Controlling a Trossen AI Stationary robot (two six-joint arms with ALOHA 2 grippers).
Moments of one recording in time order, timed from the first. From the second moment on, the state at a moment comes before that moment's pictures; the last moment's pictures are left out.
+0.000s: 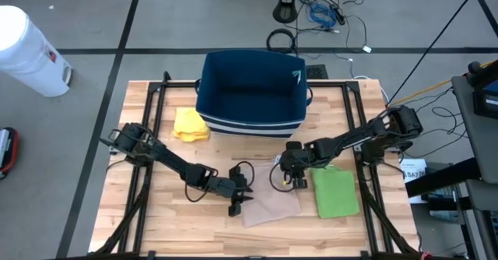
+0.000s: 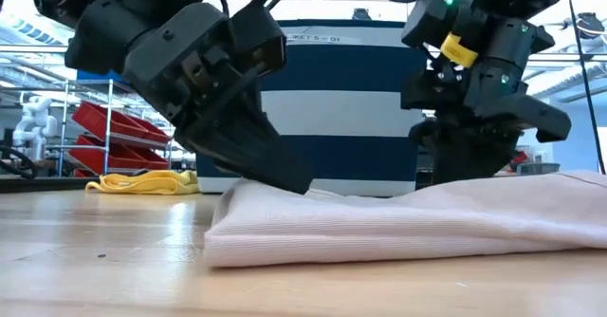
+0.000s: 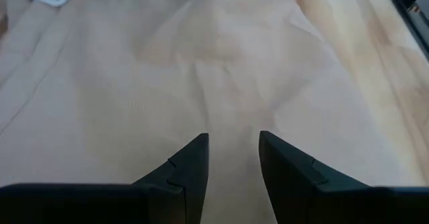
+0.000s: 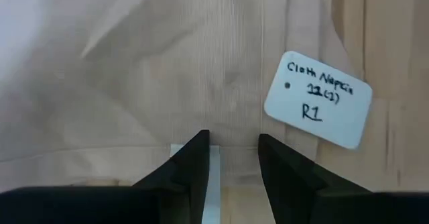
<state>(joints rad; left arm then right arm) -0.38 1.89 0.84 0.43 -0.16 -0.39 0.15 1.60 0.74 -0.29 0.02 0.08</state>
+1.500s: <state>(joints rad) -0.38 1.89 0.84 0.35 -0.24 -0.38 0.06 1.64 0.80 -0.39 0.17 -0.12</state>
